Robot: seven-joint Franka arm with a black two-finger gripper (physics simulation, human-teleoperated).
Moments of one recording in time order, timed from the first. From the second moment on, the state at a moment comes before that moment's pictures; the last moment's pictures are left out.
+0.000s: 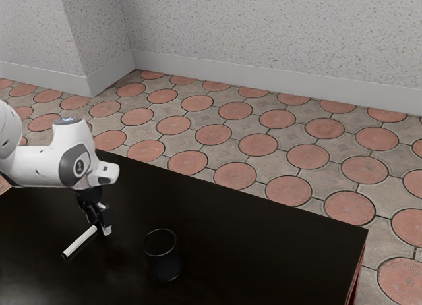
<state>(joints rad) -0.09 0.20 0.34 -2.36 -0.13 2.43 0.60</state>
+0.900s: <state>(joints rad) -0.10 0.17 0.35 -2.36 -0.11 2.44 0.62</state>
